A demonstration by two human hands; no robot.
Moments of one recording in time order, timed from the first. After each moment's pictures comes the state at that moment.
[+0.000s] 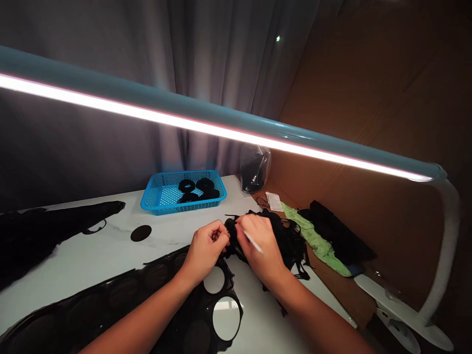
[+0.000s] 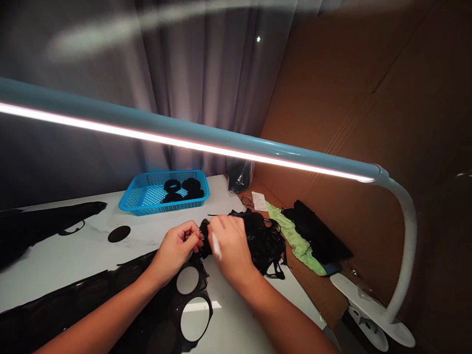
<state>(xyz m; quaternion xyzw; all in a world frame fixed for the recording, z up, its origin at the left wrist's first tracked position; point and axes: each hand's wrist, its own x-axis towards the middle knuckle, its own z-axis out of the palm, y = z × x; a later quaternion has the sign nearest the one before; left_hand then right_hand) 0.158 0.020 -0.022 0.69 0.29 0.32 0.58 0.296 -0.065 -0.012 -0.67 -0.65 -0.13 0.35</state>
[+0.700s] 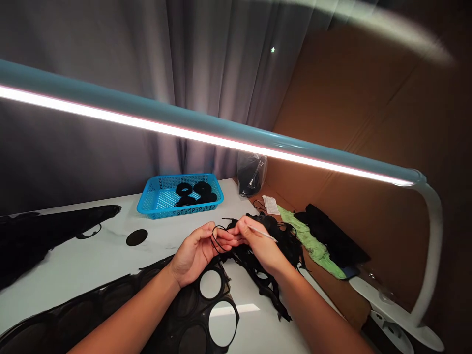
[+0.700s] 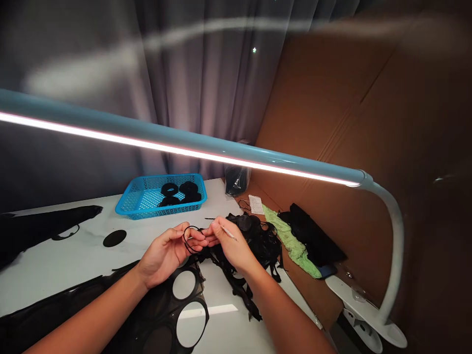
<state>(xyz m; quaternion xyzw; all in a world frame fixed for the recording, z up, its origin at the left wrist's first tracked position) 0.149 0.033 -0.022 0.42 0.14 0.26 0.86 0.311 -0.055 -0.016 -0.50 -0.47 0.42 0.59</state>
